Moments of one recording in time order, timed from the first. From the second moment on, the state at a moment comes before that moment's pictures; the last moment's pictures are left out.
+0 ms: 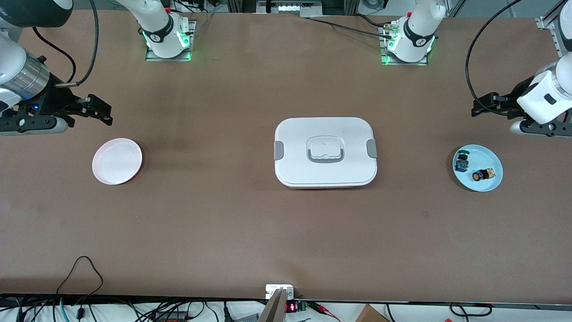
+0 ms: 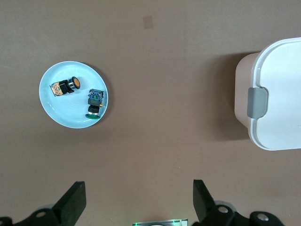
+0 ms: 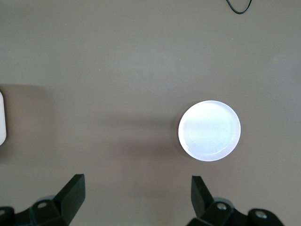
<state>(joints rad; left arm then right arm) 0.00 0.02 0.02 -1.71 -0.03 1.56 0.07 0.17 0.04 -0.06 -1.63 0.01 1.69 0.06</state>
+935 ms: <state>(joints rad) 0.11 0.15 0.03 -1.64 -0.03 1.55 0.07 0.17 0.04 -0.06 -1.63 0.01 1.69 0.06</state>
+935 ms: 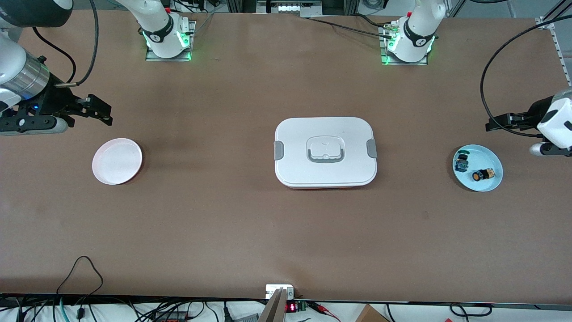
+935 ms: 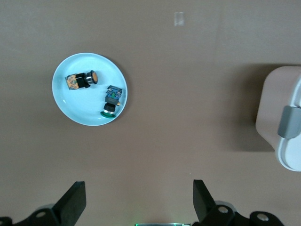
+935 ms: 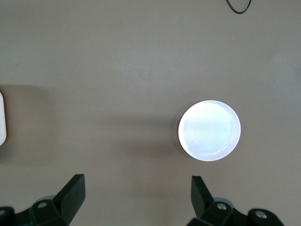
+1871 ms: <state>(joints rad) 0.29 0.39 0.03 -1.72 0.02 1.80 0.06 0.17 0.04 -0.06 -1.63 0.01 1.69 0.06</state>
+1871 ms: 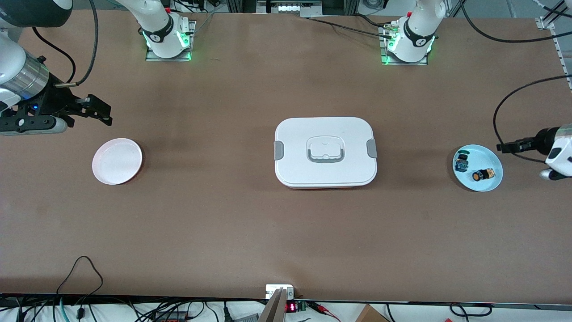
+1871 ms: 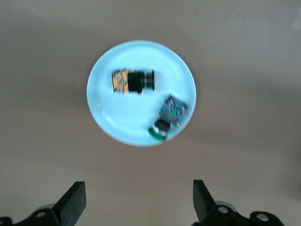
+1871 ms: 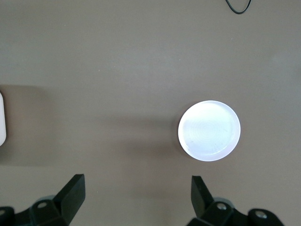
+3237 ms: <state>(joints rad) 0.33 0.65 0.02 -1.75 0.02 2.19 0.07 0.17 0.04 -0.06 -1.63 0.01 1.69 0.06</state>
